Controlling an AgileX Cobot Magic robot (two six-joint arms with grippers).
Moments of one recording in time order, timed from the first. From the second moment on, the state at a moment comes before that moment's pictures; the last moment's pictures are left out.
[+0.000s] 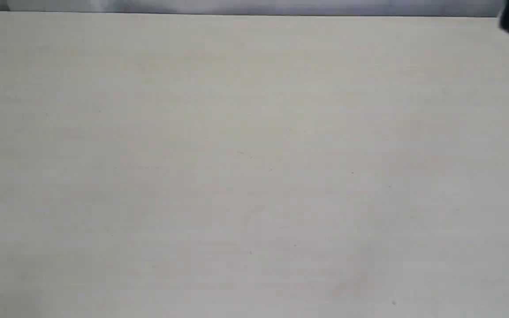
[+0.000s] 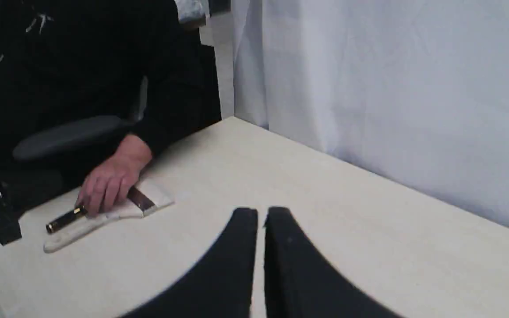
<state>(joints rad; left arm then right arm) 0.02 0.00 0.00 0.07 0.26 -0.07 1.06 0.52 -0.79 -0.57 0.58 0.64</state>
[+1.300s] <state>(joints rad) 0.02 0.00 0.00 0.07 0.26 -0.07 -0.04 0.08 -0.26 -0.51 0.22 0.64</state>
